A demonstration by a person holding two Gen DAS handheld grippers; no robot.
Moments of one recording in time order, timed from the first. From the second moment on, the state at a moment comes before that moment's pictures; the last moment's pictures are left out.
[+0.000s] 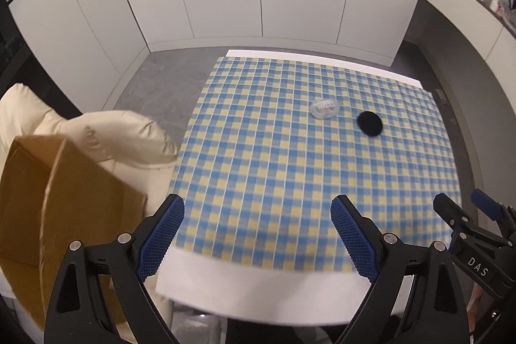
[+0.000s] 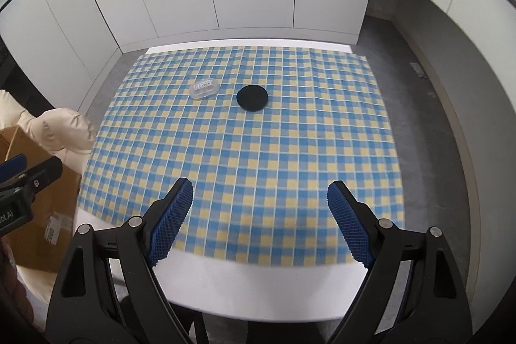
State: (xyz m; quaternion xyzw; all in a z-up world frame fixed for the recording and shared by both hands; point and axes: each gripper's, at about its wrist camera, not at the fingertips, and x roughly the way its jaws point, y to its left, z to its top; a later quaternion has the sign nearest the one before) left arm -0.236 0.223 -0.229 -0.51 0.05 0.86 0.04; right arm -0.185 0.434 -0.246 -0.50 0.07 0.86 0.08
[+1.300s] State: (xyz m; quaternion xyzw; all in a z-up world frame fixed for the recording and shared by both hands) left arm -0.405 0.350 -0.392 -0.56 0.01 0.83 0.07; right arm -0.349 0.495 -0.409 -0.48 0.11 0.86 0.09
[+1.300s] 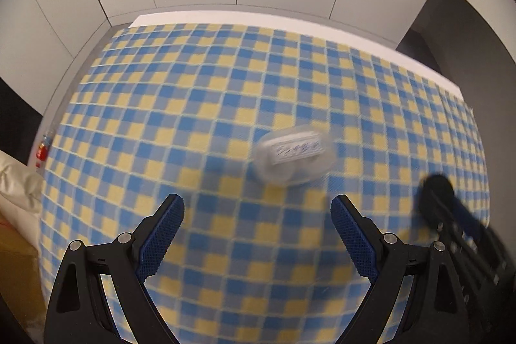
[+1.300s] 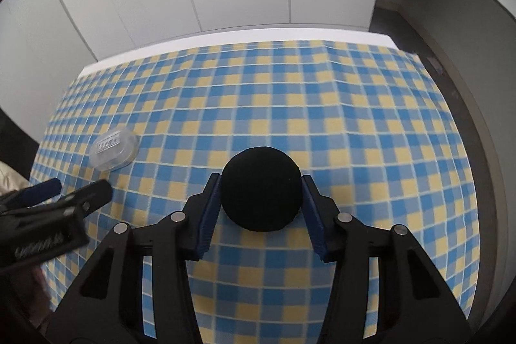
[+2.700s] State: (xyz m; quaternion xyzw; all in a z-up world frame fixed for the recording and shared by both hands) left arm -0.413 0.319 -0.338 -0.52 0.09 0.85 0.03; right arm -0.322 0.500 -0.329 -0.49 0.07 0.86 0.10
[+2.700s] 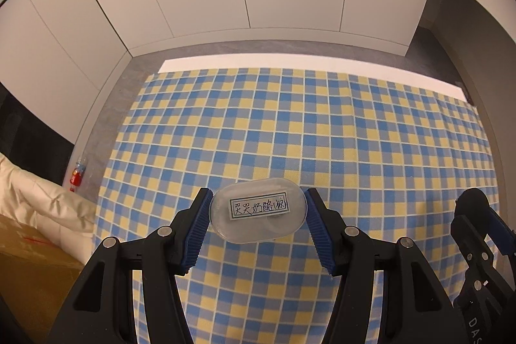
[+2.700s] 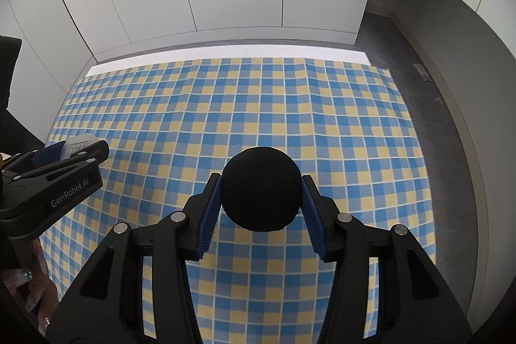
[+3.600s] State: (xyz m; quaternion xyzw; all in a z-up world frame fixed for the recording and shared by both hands) left arm -0.378 0.316 -0.180 -0.46 0.06 0.88 0.04; right arm -0.305 0.479 -0.187 -0.44 0.05 0.89 0.10
